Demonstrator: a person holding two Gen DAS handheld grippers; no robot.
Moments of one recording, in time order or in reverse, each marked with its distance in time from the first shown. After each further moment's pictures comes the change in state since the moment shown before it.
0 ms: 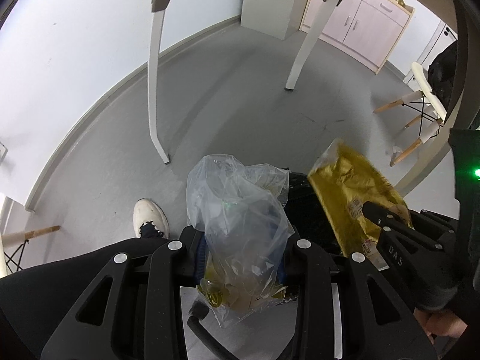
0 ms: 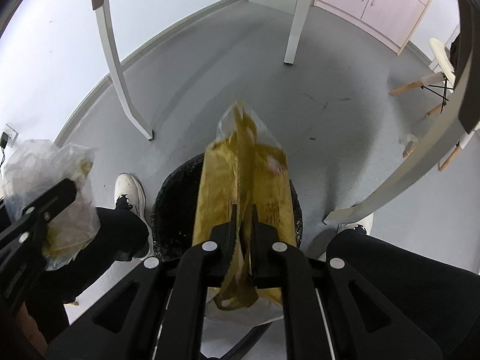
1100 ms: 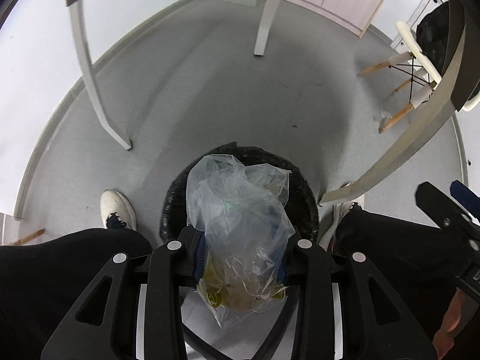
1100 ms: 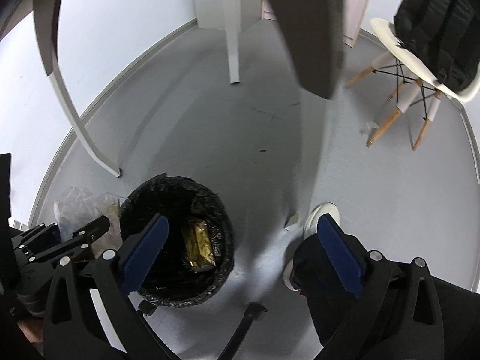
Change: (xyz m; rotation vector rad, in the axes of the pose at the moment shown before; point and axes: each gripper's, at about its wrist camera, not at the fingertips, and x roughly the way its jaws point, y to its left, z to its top) left arm 0.061 -0.099 -0.001 0.099 0.143 -0.044; right arm -0.039 -0.122 -0.025 0.201 -0.127 -0.060
